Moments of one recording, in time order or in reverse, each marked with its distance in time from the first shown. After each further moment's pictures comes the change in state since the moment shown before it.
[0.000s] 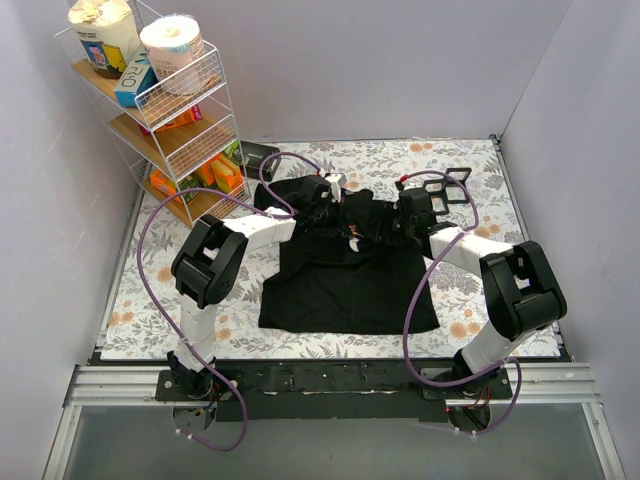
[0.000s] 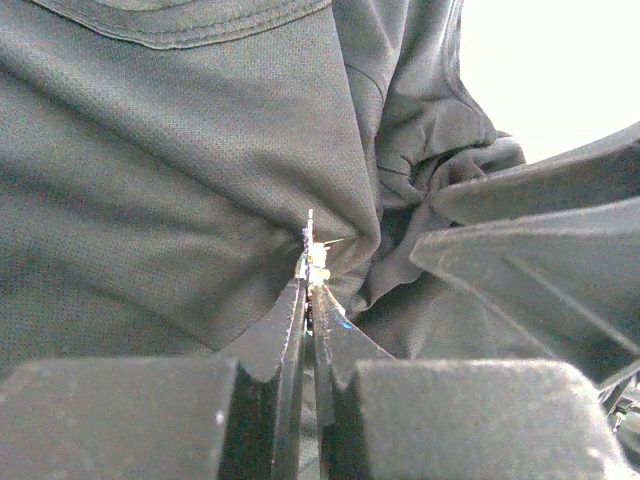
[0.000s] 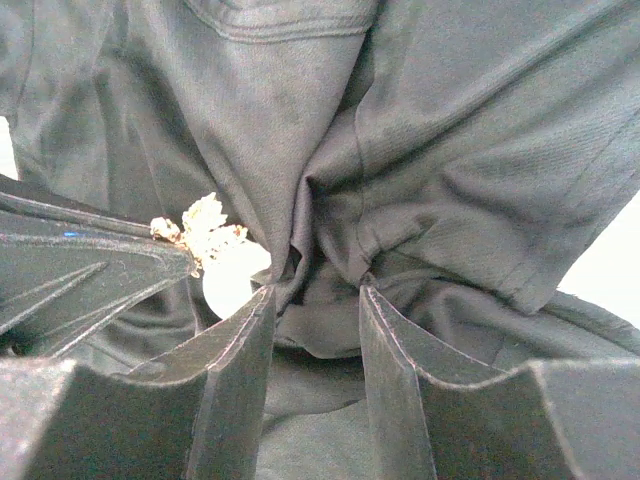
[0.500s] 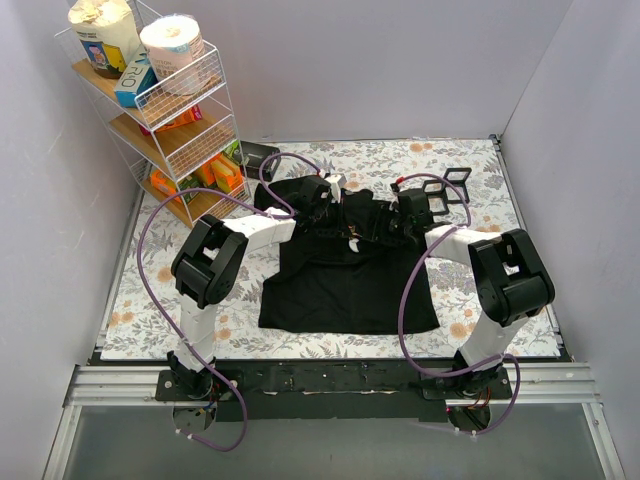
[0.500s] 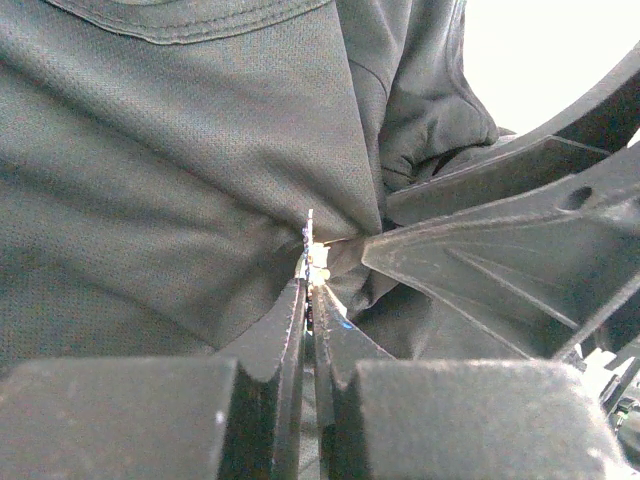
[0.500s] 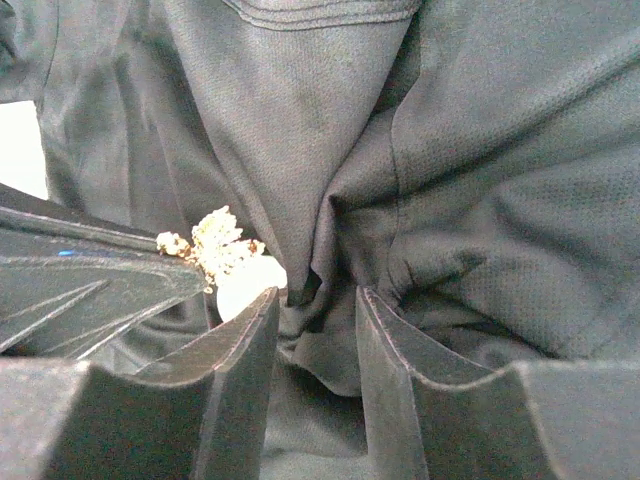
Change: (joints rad) left arm 0.000 0.000 -0.005 0.000 0.001 0.000; right arm -0.046 0.089 0.006 0.096 -0.151 0.035
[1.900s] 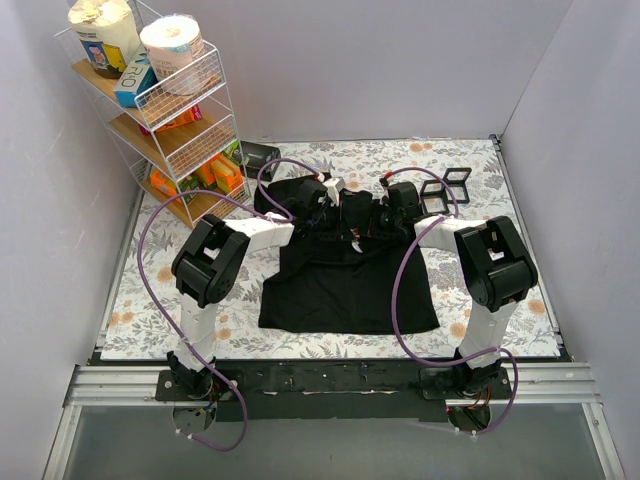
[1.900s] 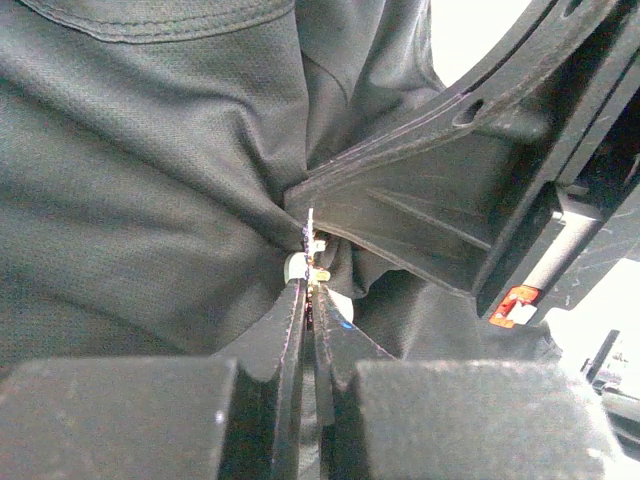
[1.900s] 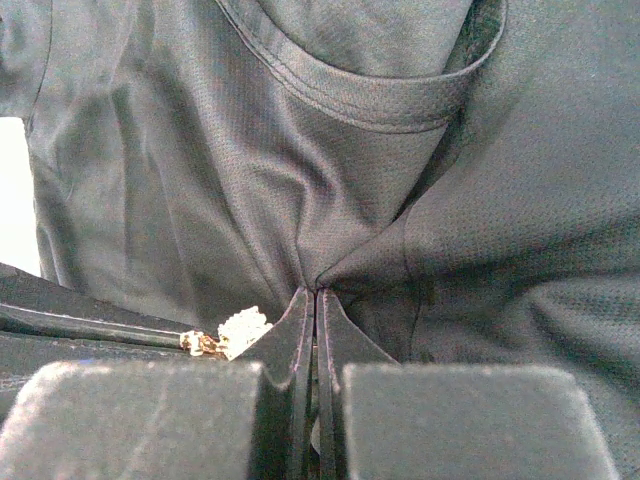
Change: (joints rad) left arm 0.008 0.008 -0.061 0.120 0.081 -0.038; right arm 0.026 0.142 0.127 0.001 -0.015 -0.031
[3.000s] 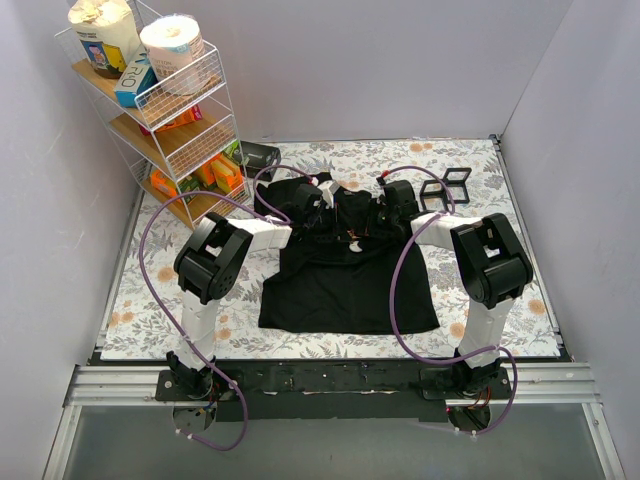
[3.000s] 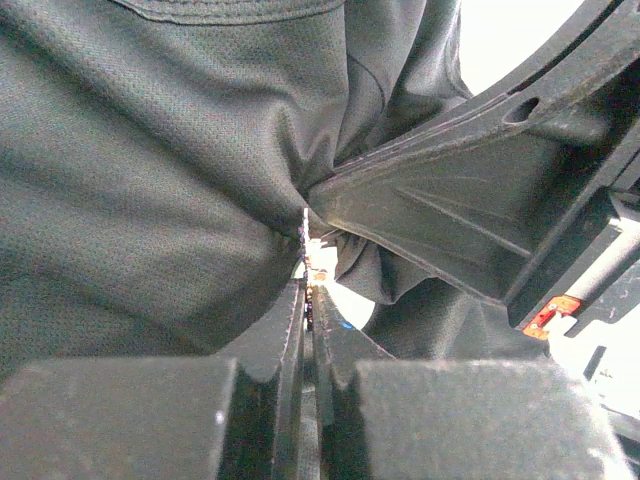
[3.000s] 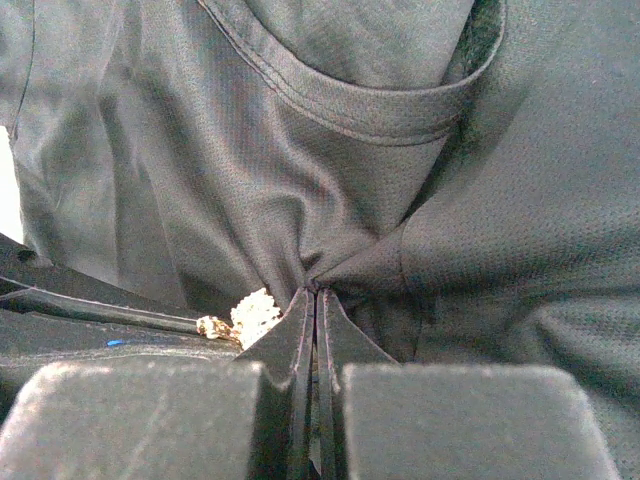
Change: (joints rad) left arm 0.021 0.034 -0.048 0.092 0.015 -0.062; right arm 0.012 0.033 0.043 -0.031 0.020 0.000
